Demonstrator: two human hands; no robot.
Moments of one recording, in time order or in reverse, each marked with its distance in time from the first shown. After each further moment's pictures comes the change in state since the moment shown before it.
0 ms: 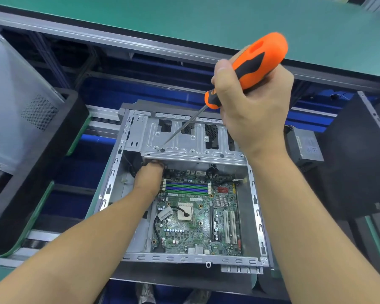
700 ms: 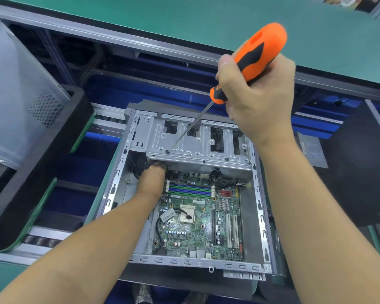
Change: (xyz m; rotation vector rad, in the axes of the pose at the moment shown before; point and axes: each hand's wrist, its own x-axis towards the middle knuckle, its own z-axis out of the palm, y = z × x) left_hand -0.005 -0.002 0.008 -0.083 0.063 -0.048; right_hand 0.022 0.011 0.002 -0.117 -0.104 -0.010
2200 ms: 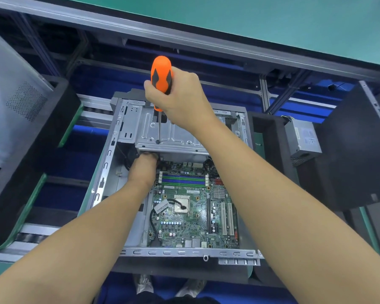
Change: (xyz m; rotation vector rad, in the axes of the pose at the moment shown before) left_hand 0.020 -0.011 0.017 -0.087 -0.024 -0.048; right_hand -0.009 0.061 0.066 -0.268 -0.334 0.221
